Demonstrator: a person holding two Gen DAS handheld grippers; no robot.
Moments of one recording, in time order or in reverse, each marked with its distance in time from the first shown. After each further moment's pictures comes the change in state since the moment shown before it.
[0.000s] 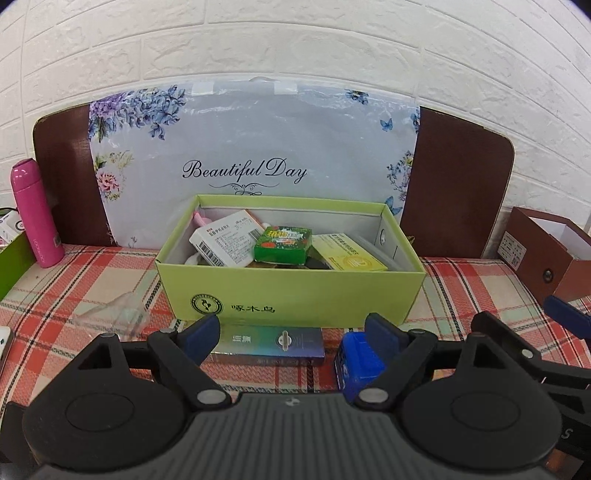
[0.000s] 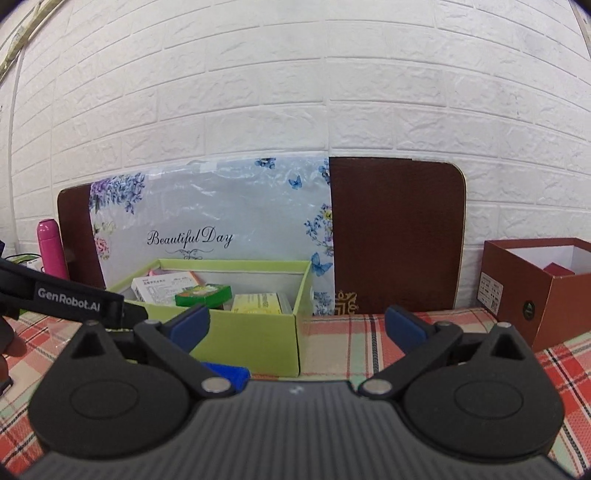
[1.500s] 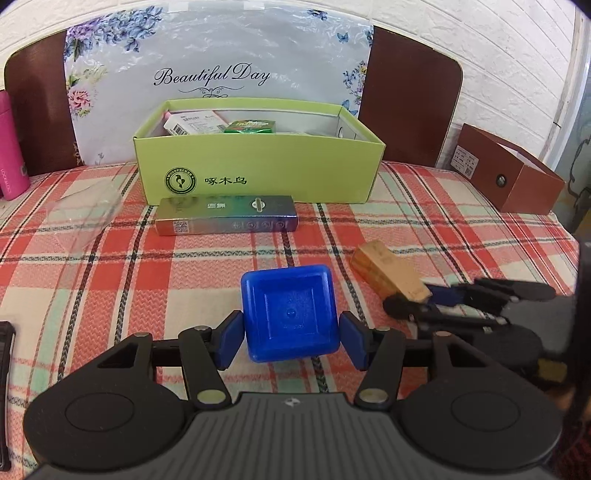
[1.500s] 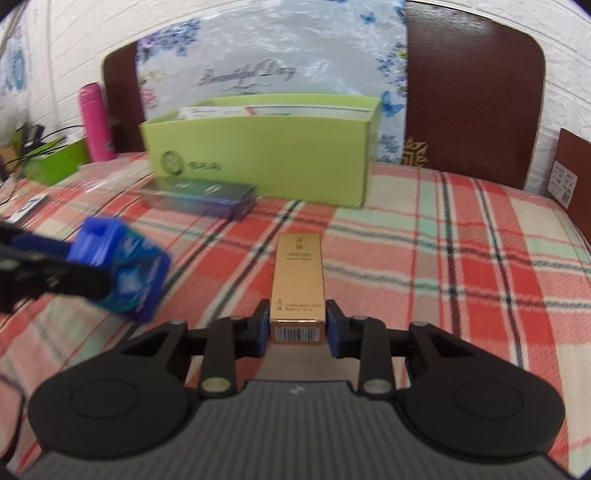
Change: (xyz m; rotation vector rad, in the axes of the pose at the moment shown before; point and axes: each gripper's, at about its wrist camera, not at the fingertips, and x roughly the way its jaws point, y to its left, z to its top) left arm -0.018 0.022 -0.083 0.056 0.161 -0.167; right arm 0.023 0.016 -0.085 -0.113 0.396 0.192
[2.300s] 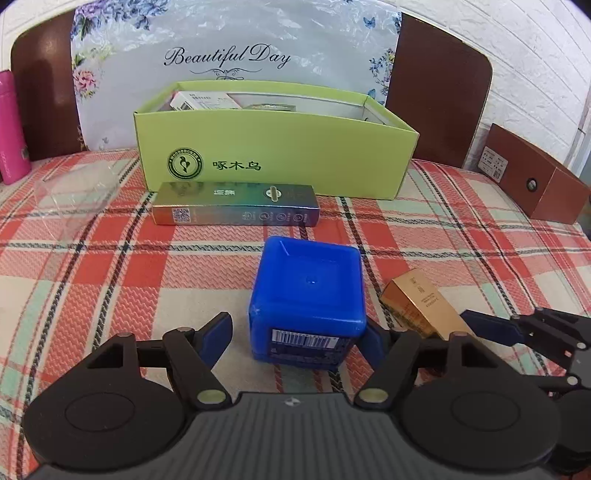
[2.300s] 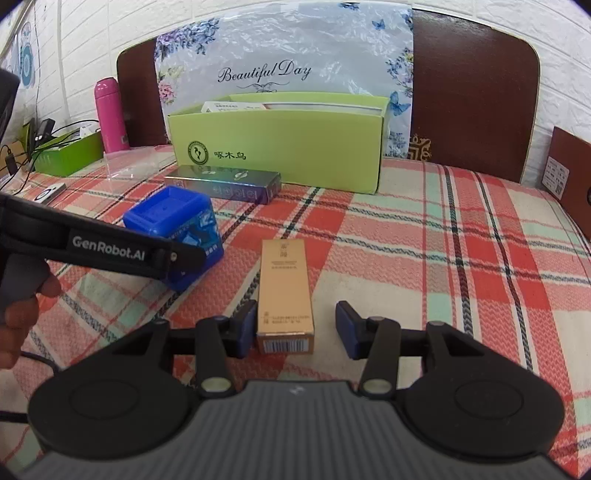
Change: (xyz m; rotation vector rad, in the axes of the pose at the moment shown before) left arm 0.043 0.005 -0.004 -0.051 -0.010 0.037; right arm -0.018 0.020 -0.013 -0.004 -0.009 -0.022
